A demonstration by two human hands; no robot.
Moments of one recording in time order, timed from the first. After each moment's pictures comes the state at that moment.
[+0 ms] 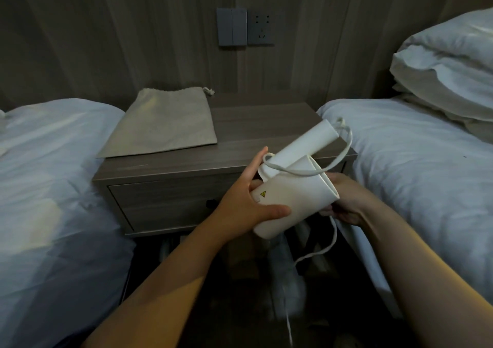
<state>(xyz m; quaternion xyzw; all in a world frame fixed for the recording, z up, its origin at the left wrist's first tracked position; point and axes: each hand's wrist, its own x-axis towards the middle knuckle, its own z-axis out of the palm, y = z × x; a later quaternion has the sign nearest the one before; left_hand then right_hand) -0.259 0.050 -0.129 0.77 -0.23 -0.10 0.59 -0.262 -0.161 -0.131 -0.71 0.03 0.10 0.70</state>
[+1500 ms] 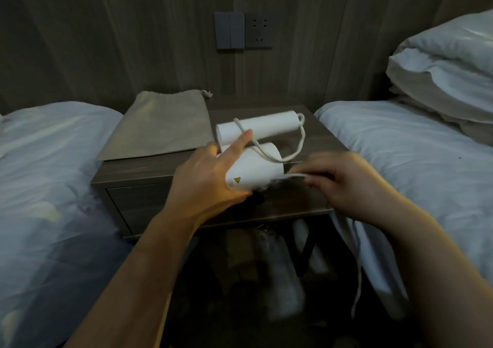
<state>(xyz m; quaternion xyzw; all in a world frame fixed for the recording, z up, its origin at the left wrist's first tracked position) -0.248 0.091 -0.096 0.94 -0.24 0.20 0.15 -0.302 -0.140 -0.063 -0.91 -0.24 -0.16 0.29</state>
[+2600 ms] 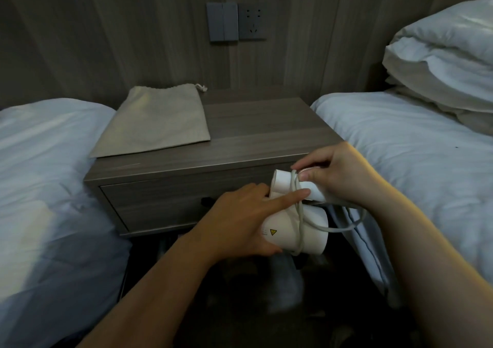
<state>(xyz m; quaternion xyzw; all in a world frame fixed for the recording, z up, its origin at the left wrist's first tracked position) -0.277 0.056 -0.129 0.88 -0.46 0.08 0.10 -0.284 -0.148 -0.077 -0.92 -0.06 -0.10 0.36</state>
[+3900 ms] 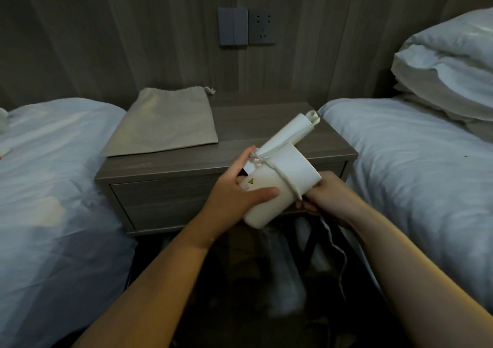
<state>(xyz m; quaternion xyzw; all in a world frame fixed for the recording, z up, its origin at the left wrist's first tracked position) -0.256 0.059 -0.124 0.75 -0.15 -0.05 0.64 -0.274 -0.134 -0.121 -0.82 -0.02 0.03 0.57</state>
